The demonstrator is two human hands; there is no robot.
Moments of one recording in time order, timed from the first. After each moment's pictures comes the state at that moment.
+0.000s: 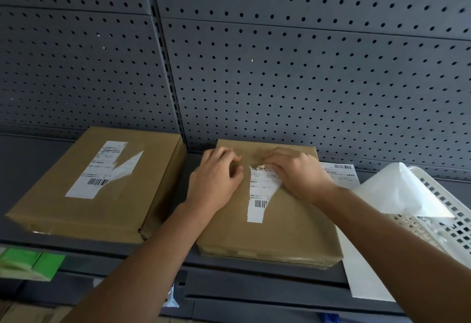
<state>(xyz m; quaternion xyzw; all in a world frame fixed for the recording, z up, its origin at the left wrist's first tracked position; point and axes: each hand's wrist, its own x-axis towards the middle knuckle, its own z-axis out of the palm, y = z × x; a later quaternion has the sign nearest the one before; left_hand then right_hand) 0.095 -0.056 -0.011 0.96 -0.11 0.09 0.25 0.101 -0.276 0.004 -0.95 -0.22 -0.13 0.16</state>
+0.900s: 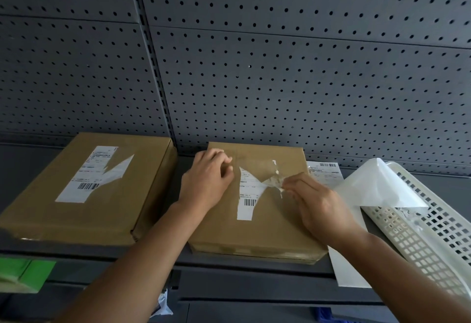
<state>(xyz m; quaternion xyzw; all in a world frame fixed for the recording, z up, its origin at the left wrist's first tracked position) 0.092 -0.058 -0.009 0.96 -0.12 0.10 0.24 0.008 -0.307 0.002 -0.93 -0.20 -0.20 0.22</state>
